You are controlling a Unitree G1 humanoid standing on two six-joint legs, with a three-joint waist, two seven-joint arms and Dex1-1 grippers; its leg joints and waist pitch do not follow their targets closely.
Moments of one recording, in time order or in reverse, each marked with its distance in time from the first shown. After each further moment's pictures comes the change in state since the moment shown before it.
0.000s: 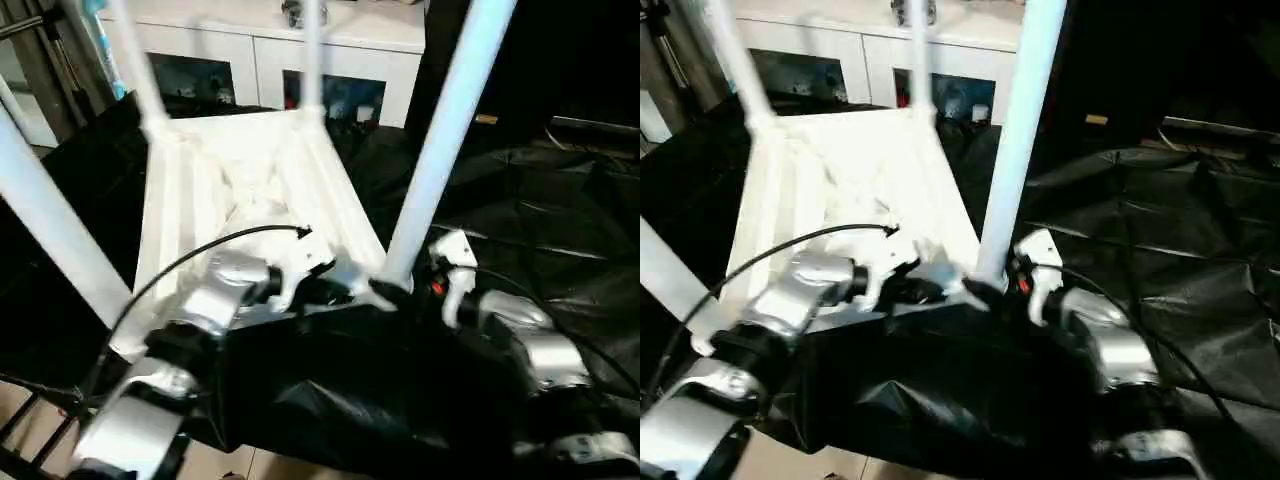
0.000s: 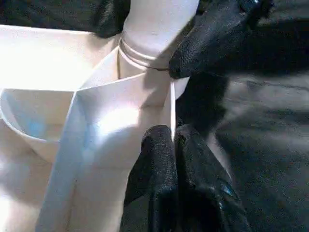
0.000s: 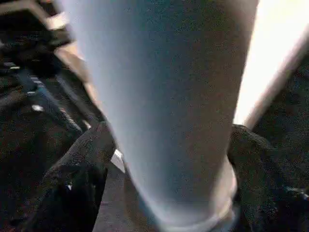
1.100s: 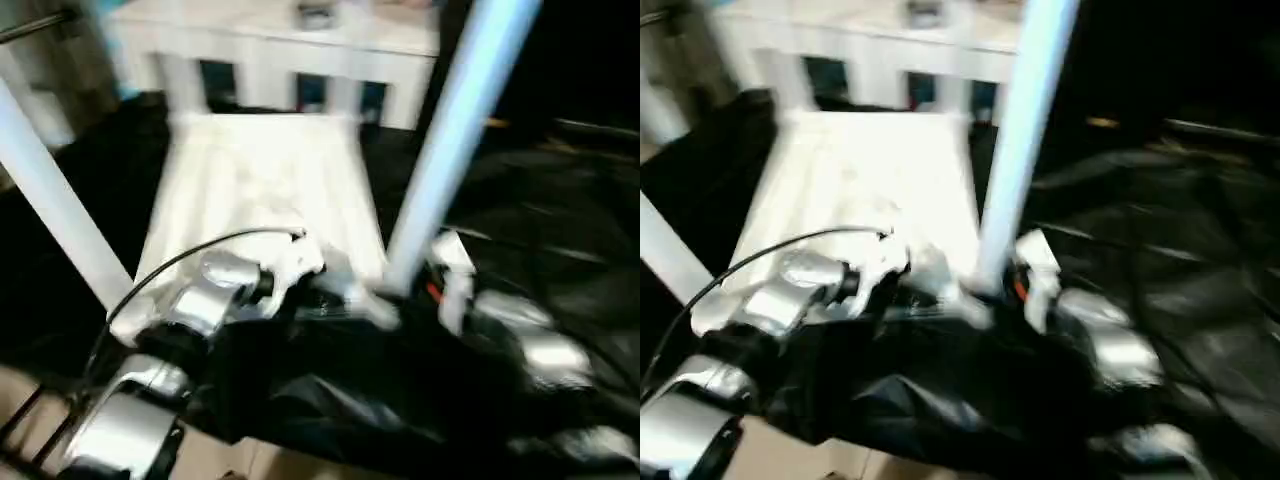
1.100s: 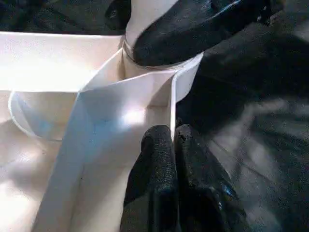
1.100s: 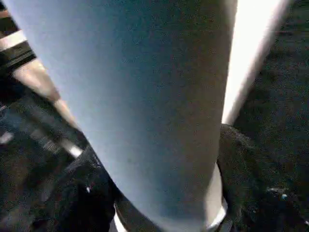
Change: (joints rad) left arm -0.031 -0.049 0.021 0.073 0.034 -0.027 0.169; right arm -0.058 0.098 -0.042 0.080 -0.031 0.024 -0.267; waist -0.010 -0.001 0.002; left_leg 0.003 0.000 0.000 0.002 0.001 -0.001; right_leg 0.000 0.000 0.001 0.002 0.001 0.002
